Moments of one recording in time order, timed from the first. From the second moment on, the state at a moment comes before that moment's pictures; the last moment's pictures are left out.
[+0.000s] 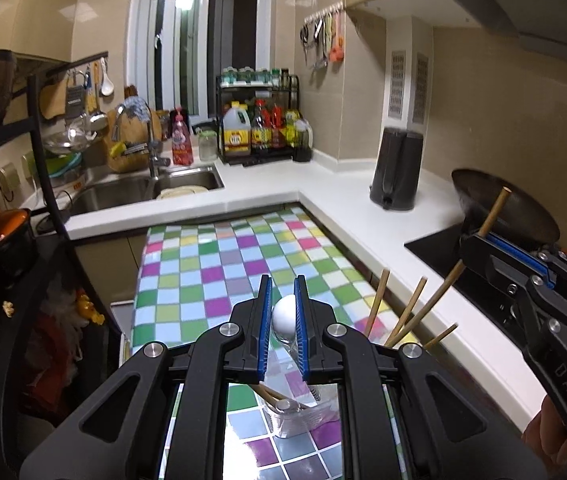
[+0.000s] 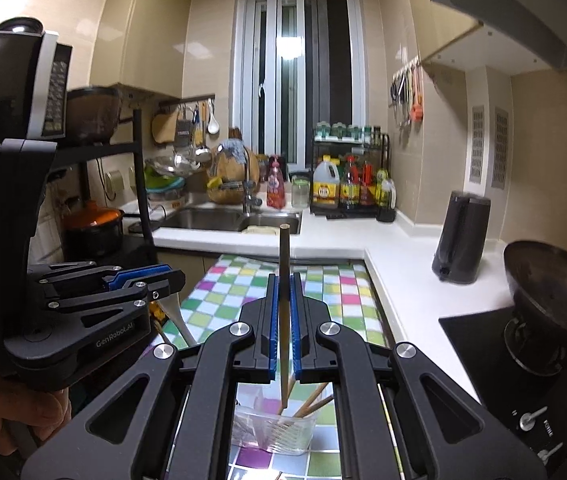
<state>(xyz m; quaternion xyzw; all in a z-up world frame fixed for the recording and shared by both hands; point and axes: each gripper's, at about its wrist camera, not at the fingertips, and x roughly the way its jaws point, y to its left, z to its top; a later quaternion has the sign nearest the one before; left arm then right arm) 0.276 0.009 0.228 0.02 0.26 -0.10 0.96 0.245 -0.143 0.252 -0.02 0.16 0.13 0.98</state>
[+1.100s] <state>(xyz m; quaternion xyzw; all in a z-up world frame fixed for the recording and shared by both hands) 0.156 0.028 0.204 -0.01 0.22 -0.06 0.97 0.162 -0.149 0.234 -0.01 0.16 0.10 0.98</state>
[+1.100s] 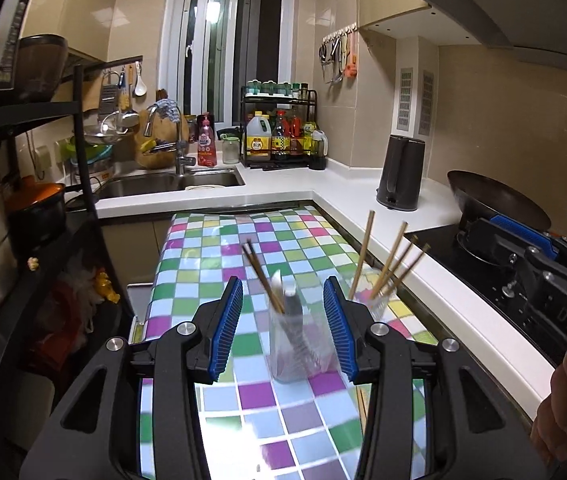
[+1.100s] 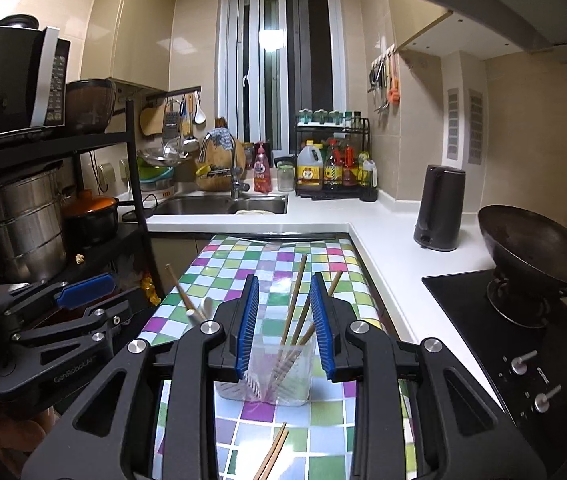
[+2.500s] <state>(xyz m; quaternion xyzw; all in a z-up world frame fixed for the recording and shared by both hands) 0.066 0.044 0.083 -0.06 0.29 -0.04 0.95 0.034 -0.137 0.034 0.00 0.28 0.07 0.96</state>
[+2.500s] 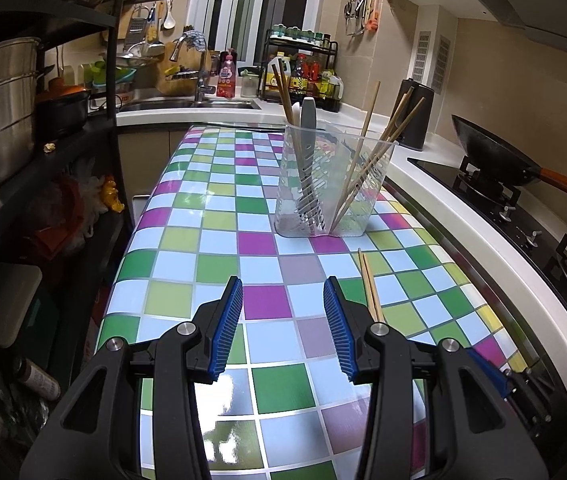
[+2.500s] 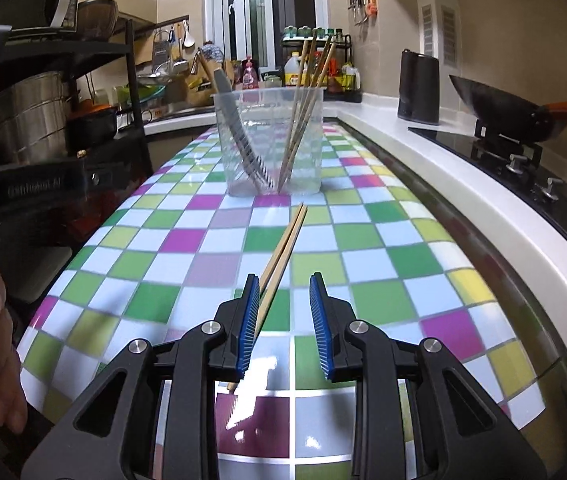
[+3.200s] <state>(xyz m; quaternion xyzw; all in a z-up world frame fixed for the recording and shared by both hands) 0.070 0.044 0.076 -0.06 0.30 -0.04 0.95 0.038 -0.121 0.001 -0.02 0.34 0.09 0.94</state>
